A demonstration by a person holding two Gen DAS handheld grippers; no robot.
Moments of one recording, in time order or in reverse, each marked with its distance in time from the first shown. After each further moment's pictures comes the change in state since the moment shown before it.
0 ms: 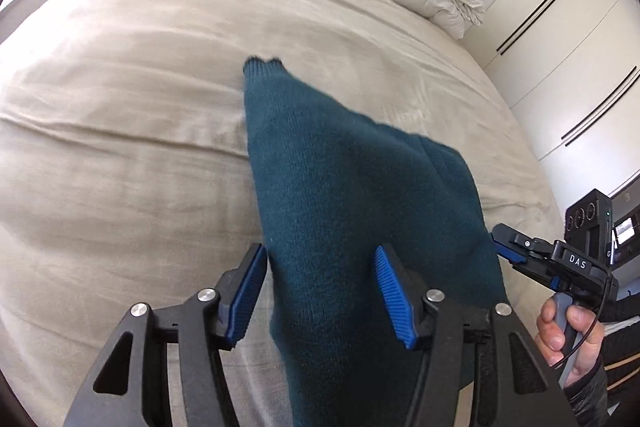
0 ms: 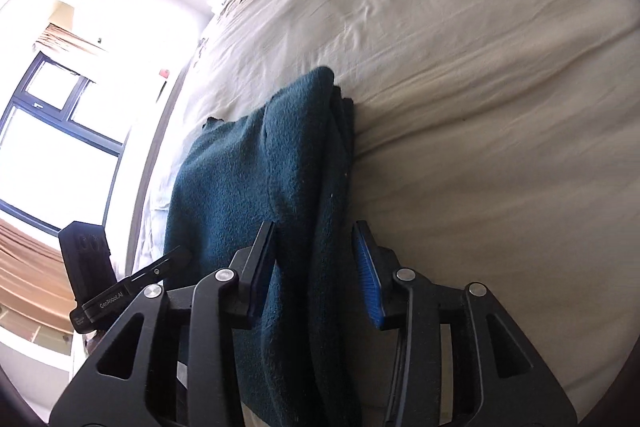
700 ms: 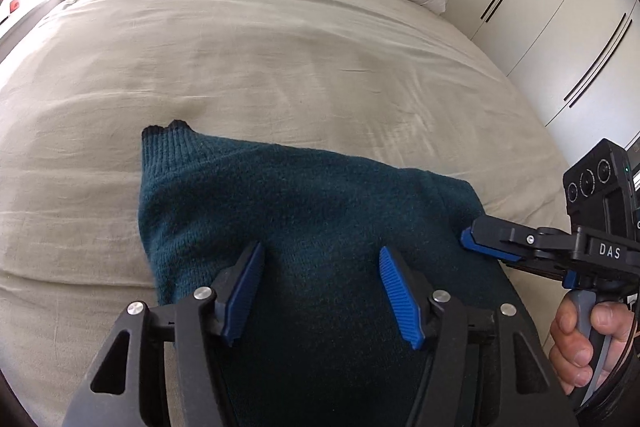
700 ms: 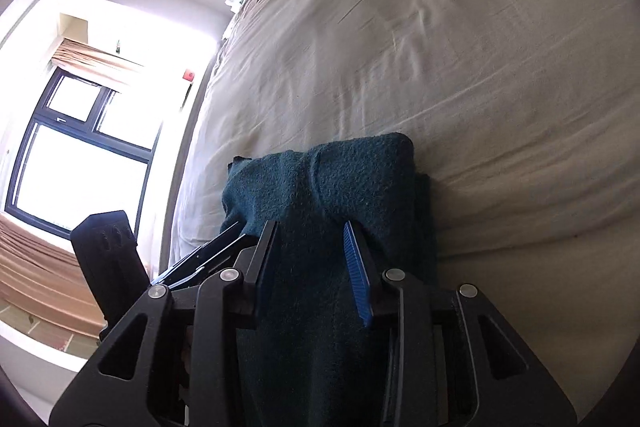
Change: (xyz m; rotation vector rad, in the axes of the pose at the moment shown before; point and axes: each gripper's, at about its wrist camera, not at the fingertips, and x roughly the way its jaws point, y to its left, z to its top) left arm 0.091 -0.029 0.057 0.167 0.053 0.008; right arm 0.093 0.007 0.077 0.053 0.057 0.151
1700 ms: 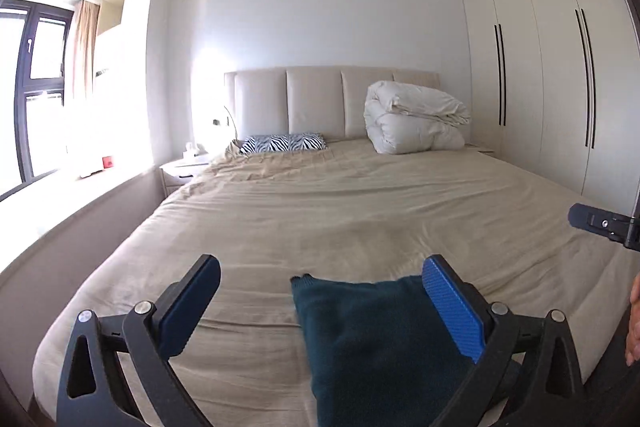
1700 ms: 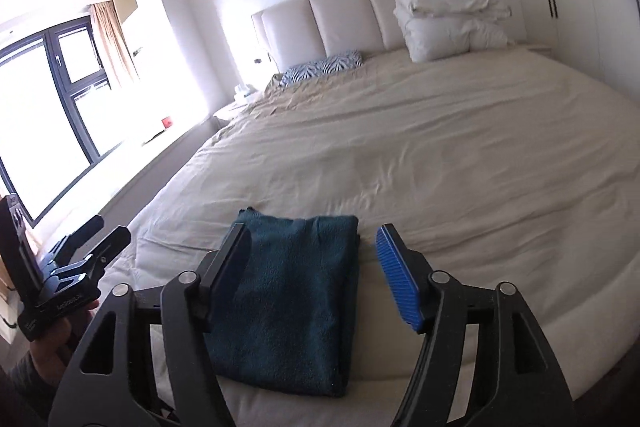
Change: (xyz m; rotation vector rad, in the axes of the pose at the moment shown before) left arm -0.251 -0.083 -0.107 0.185 -0.714 0.364; right arm -0.182 0.148 -0.147 -0.493 -0.576 -0.344
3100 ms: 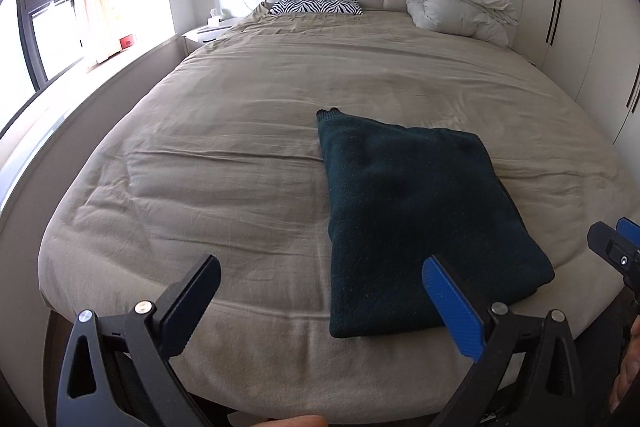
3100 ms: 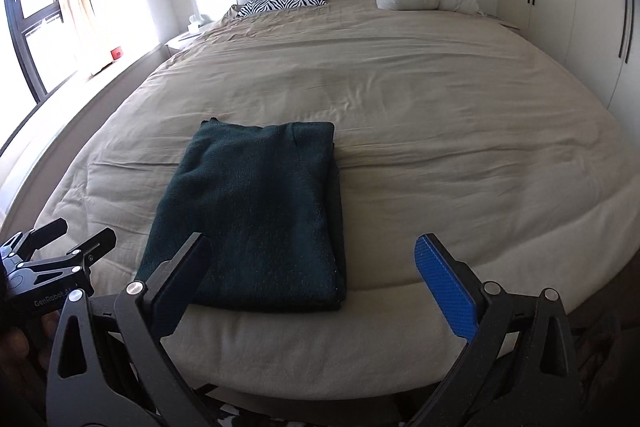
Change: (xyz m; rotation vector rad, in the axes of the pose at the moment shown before) left arm 0.032 0.003 -0.081 -0.094 0.548 0.080; right arm 0.031 0.039 -0.081 -0.051 0.308 -0.206
